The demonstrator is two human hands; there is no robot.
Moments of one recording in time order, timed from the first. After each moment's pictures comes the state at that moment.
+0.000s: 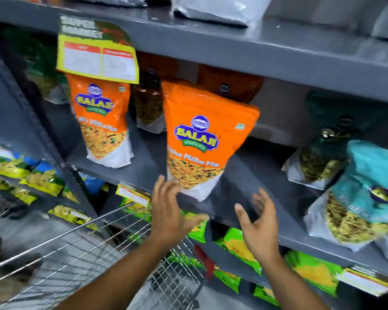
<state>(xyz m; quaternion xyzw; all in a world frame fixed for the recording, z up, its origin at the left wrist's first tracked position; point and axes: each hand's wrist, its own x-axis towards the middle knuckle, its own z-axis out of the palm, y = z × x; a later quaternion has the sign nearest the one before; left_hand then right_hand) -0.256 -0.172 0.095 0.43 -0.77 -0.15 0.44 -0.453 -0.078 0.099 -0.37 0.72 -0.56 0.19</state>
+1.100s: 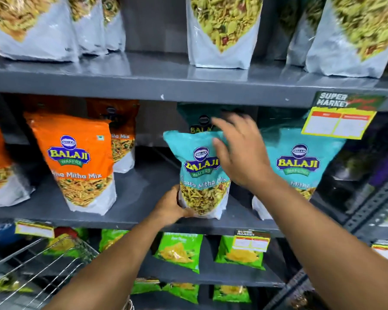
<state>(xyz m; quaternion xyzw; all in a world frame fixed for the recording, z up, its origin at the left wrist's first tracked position) -0.490 -0.119 0.106 0.35 -0.77 -0.48 0.22 -0.625 0.026 0.307 -0.59 0.68 -0.33 -0.28</state>
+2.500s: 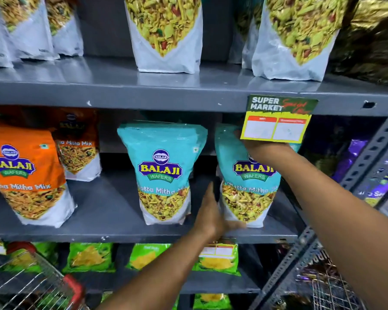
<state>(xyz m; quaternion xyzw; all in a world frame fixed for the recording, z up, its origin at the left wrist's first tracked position) -0.633 0.033 0.153 0.26 -0.79 -0.50 0.23 -0.777 0.086 0.346 -0.46 0.84 0.04 -0.26</state>
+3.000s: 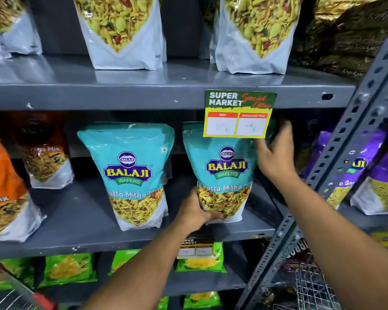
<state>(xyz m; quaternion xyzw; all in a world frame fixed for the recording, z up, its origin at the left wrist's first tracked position) -0.676 0.011 0.130 0.30 -0.77 -0.52 0.20 -0.834 0.131 0.285 -0.36 0.73 -0.56 -0.14</state>
